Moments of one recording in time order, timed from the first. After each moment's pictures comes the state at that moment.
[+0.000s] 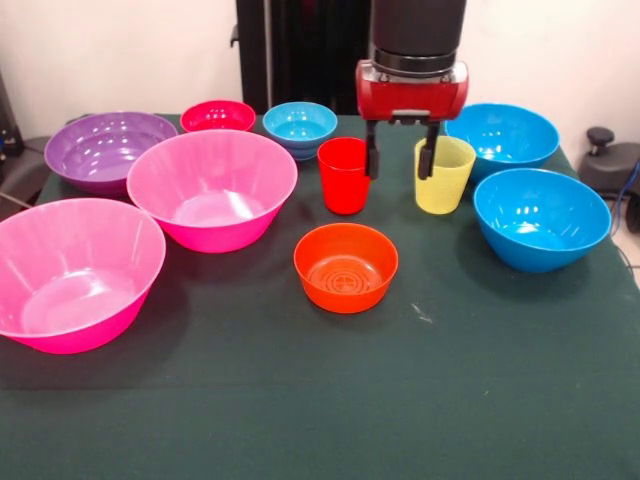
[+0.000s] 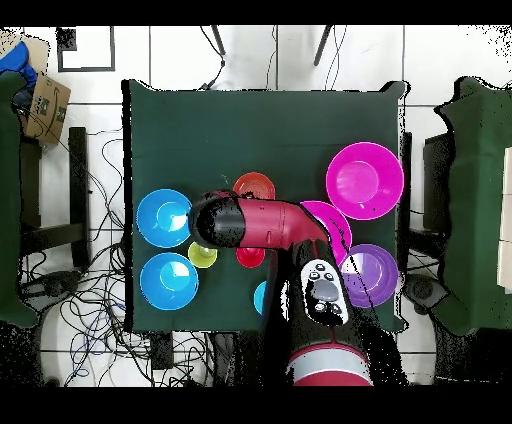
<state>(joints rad) -0.21 -0.72 0.08 1.78 -0.09 0.40 1.70</state>
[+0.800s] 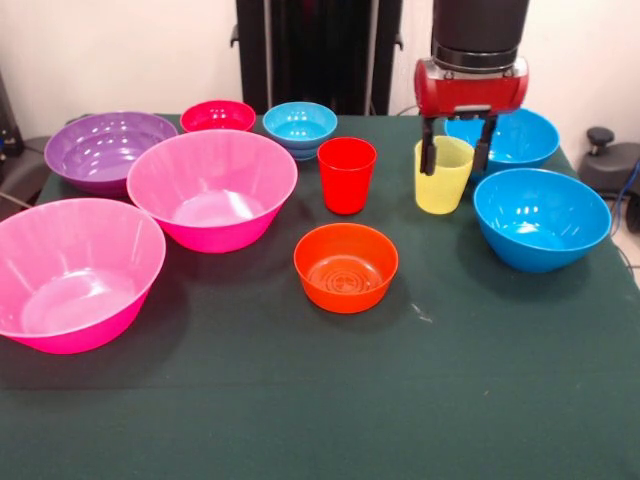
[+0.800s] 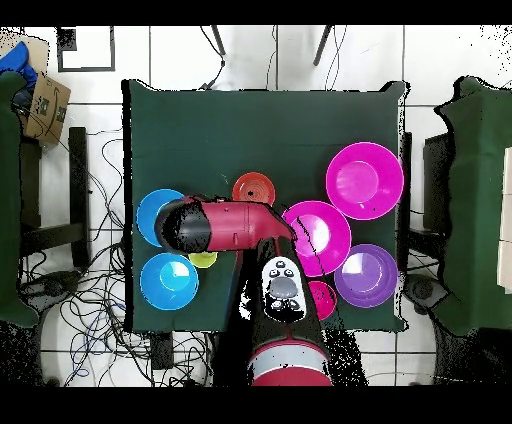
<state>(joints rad) -0.12 -0.72 0.08 1.78 -0.09 0.40 1.70</state>
